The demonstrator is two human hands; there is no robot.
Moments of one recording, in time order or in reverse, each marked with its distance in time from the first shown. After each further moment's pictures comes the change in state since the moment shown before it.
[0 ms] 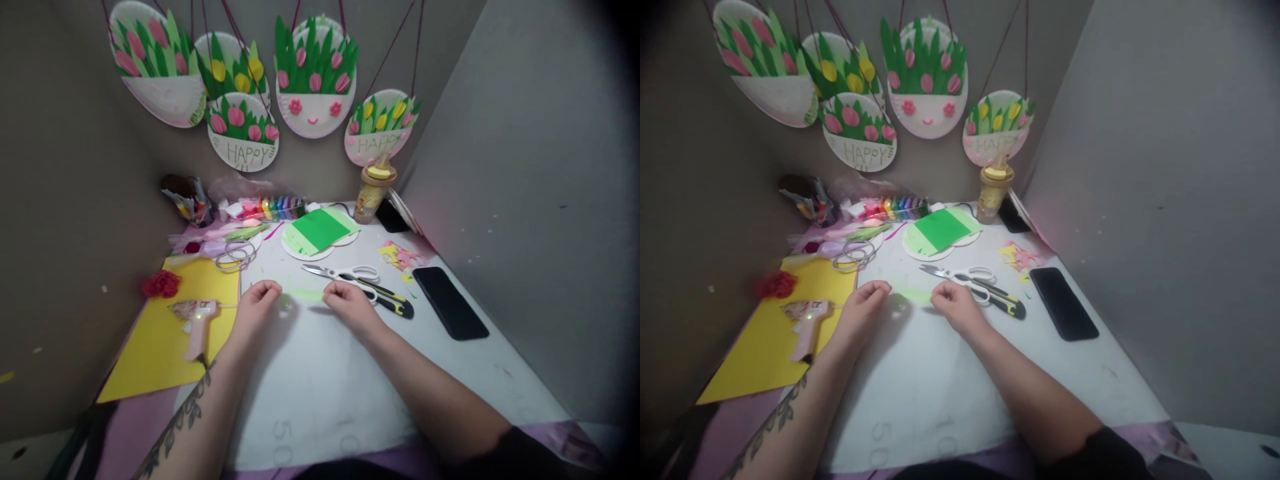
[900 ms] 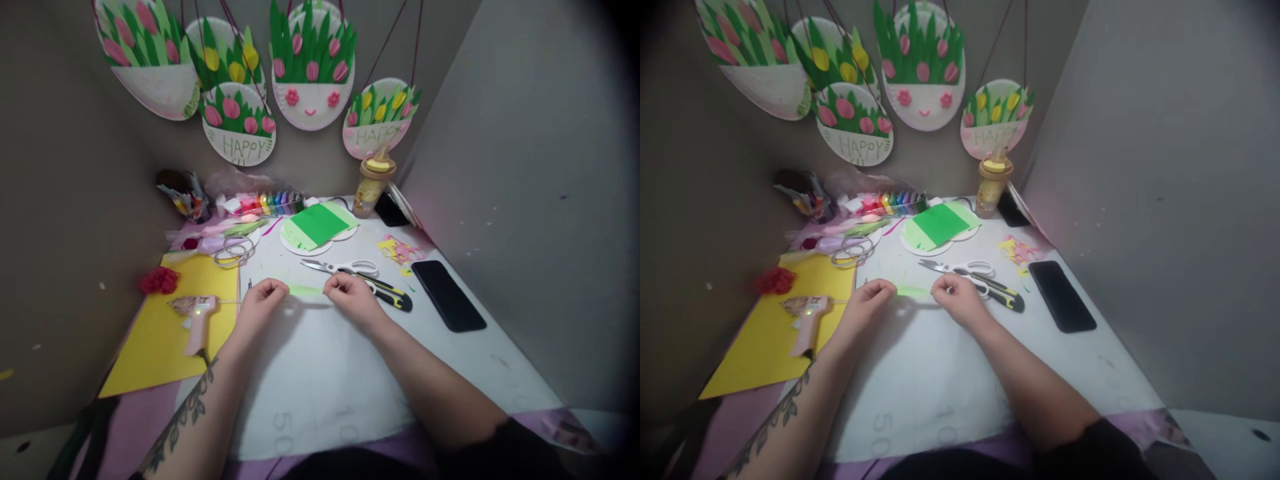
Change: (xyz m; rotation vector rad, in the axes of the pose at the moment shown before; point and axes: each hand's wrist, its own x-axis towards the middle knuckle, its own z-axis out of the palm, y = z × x) left_hand -0.002 0.002 0.000 0.143 -0.081 0.100; right_hand 0.000 -0.007 -0.009 -0.148 0.031 -0.118
